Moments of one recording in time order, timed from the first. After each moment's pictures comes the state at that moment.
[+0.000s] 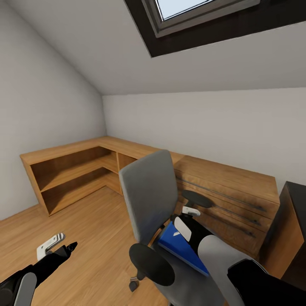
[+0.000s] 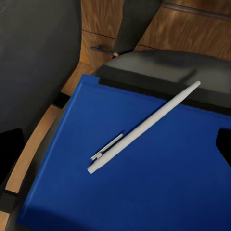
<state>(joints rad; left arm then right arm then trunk) -0.11 0.00 0.43 -1.56 0.45 0.77 0.09 -0.90 0.17 0.32 -0.30 -0.60 0.26 -0.50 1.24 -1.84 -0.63</state>
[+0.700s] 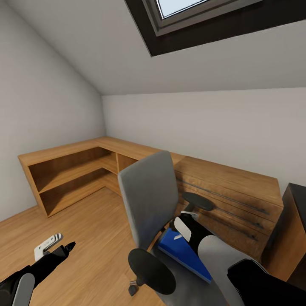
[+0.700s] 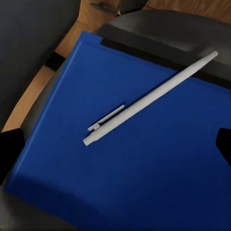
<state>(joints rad) -0.11 -0.01 0.45 -1.56 0.45 0.76 0.09 -0.90 0.17 0.32 -0.30 -0.60 0.45 -0.51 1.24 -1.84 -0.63</state>
